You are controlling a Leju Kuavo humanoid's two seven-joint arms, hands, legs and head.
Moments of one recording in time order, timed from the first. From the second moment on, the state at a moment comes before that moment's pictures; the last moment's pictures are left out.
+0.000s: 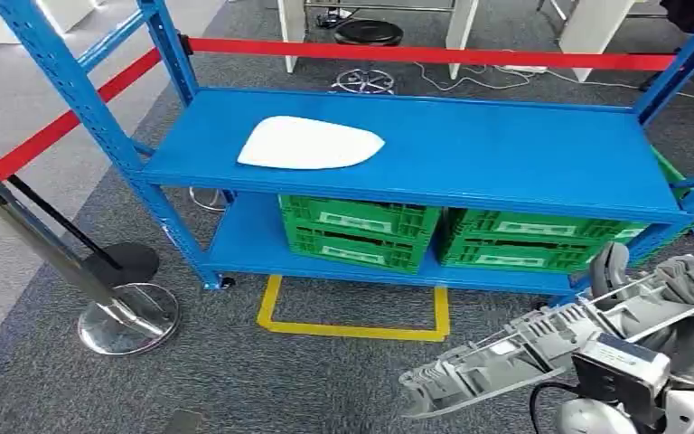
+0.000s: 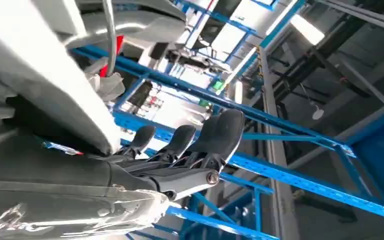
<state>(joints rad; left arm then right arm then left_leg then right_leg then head) 0.12 -0.05 -0.16 -0.60 0.06 0.27 -0.30 0.13 0.06 0.11 -2.13 0.93 -0.69 -0.38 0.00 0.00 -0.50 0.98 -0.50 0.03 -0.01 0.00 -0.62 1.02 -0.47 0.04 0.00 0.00</state>
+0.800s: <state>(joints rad) 0.11 -0.05 -0.17 -0.60 0.06 0.26 -0.29 0.15 0.06 0.08 -2.15 0.88 -0.69 -0.39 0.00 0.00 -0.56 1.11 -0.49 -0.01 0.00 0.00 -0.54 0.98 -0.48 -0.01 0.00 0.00</state>
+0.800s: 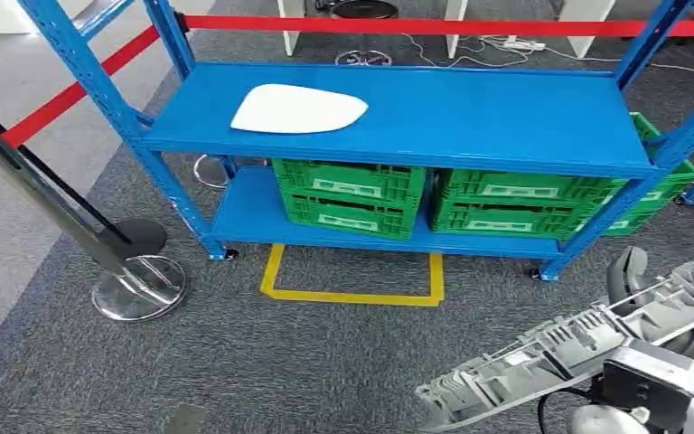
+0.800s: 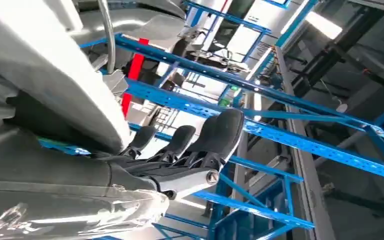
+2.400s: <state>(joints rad) 0.07 -0.02 -0.19 -0.53 0.10 0.23 -0.35 0.17 0.04 0.05 -2.16 0.83 -0.69 -0.40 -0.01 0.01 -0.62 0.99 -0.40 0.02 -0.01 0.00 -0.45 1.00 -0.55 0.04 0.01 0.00</state>
